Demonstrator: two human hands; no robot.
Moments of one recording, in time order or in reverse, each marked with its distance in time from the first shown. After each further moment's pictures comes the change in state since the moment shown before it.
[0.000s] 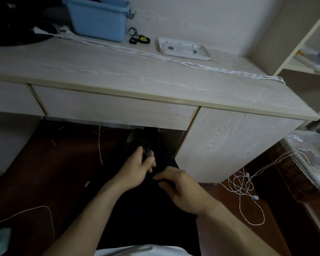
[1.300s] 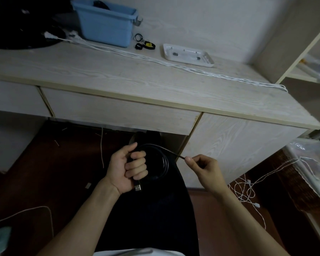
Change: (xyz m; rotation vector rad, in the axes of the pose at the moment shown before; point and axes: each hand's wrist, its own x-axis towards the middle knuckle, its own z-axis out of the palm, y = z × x) left_hand -0.004 0.011 -0.024 -1.378 -0.261 -0.311; right_hand 0.003 0.053 -0.033 0.477 0.438 0.375
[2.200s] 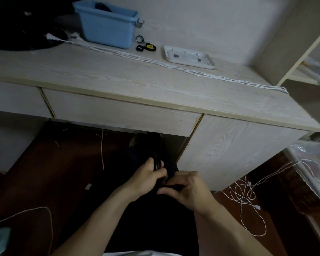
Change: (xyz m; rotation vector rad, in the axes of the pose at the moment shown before) left_hand 0.010 -0.036 0.016 1.159 0.283 0.115; right_hand -0.026 -0.015 0.038 -0.429 -0.245 -0.577
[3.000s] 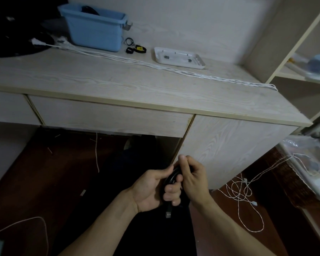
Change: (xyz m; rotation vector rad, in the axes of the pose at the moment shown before) left_hand -0.011 0.025 0.027 -0.782 -0.652 -0.139; right_hand 0.013 0.001 -0.001 0.555 0.493 0.402
